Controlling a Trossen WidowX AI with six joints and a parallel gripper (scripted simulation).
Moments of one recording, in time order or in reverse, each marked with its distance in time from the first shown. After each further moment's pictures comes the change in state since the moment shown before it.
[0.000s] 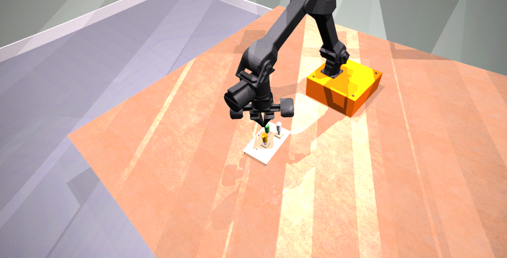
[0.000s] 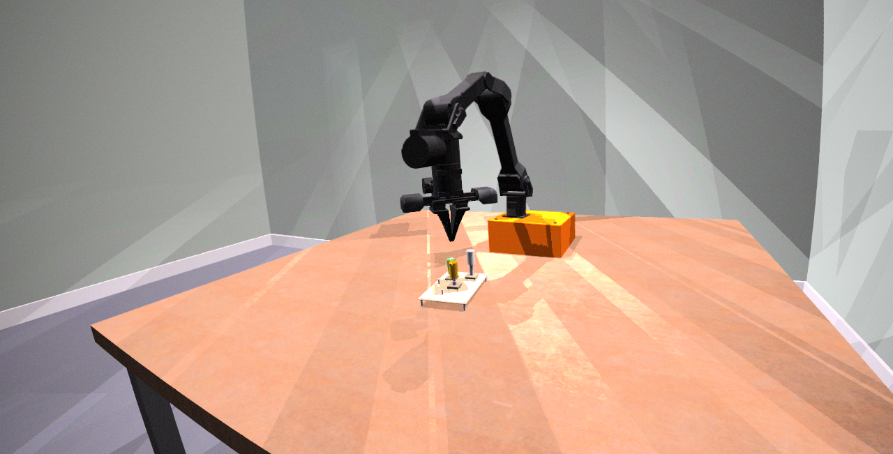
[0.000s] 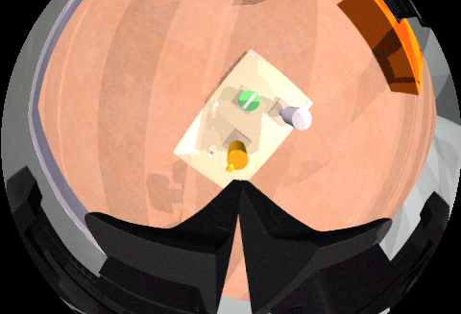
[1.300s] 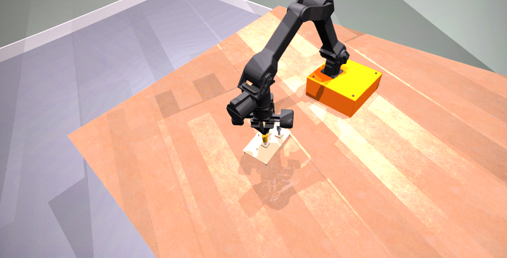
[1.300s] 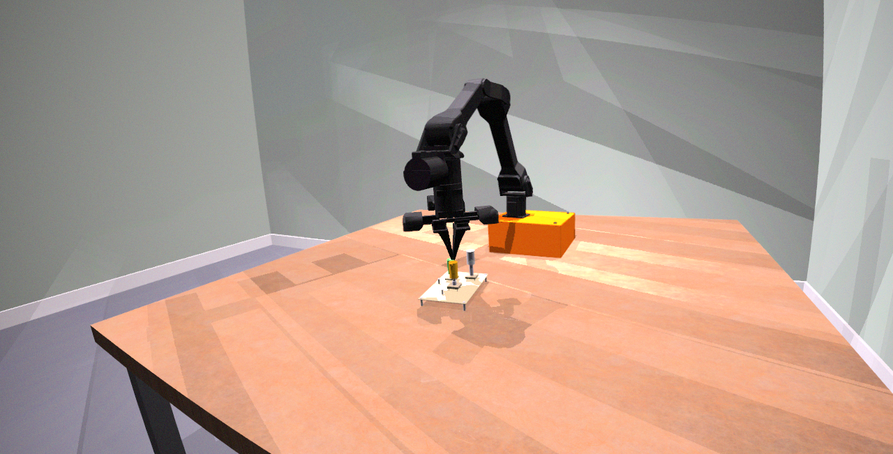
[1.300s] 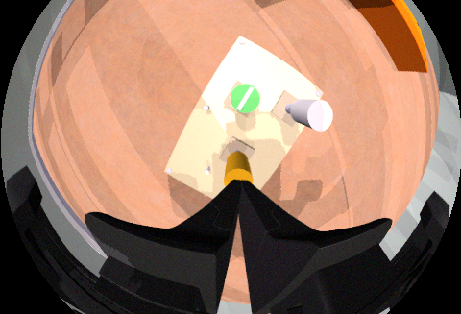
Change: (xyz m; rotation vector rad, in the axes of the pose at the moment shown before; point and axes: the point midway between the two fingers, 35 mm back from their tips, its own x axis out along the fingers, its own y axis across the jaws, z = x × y) arm 0.038 0.000 -0.001 0.124 -0.003 -0.001
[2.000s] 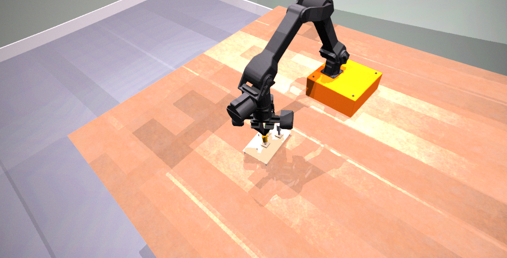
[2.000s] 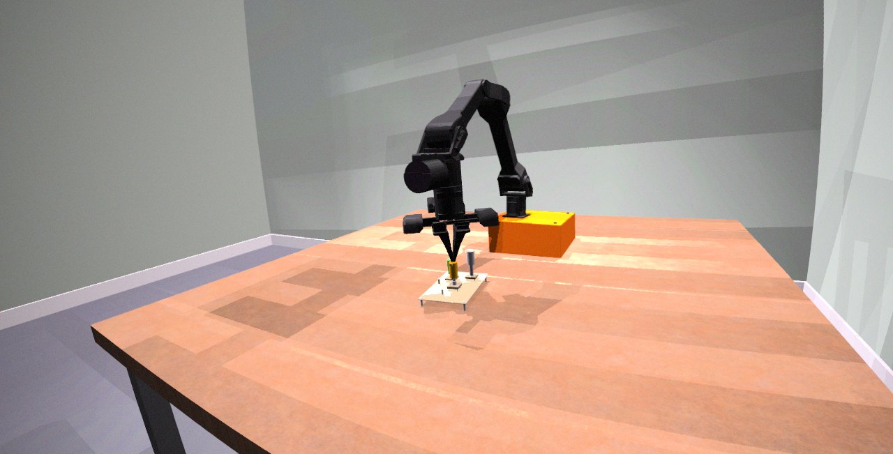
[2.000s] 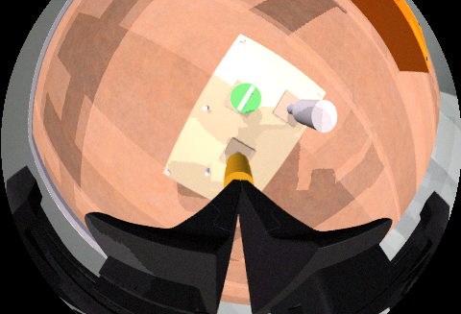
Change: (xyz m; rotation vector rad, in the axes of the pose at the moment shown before) arm 0.004 0.000 0.000 0.000 0.001 0.001
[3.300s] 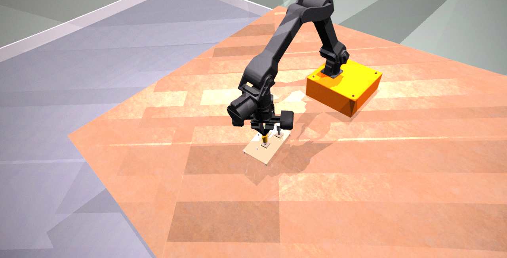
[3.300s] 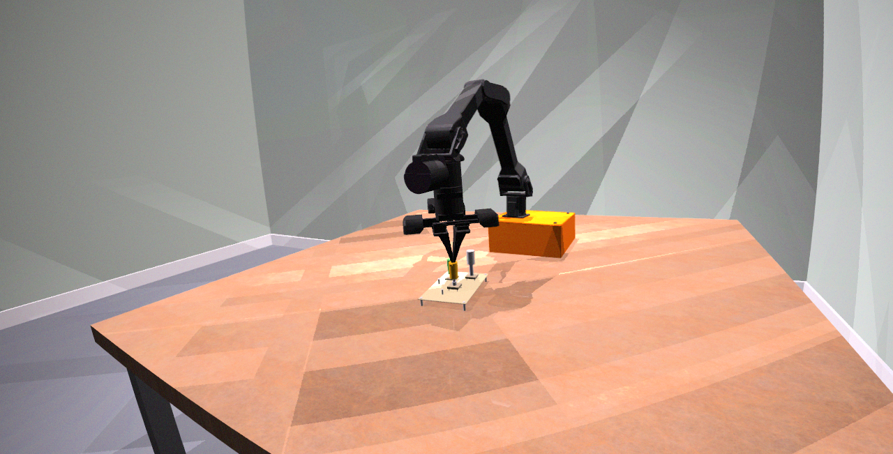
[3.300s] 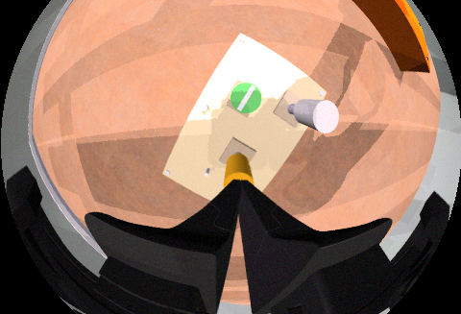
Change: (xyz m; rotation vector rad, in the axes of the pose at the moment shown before) arm 0.003 0.000 0.000 0.000 0.000 0.000
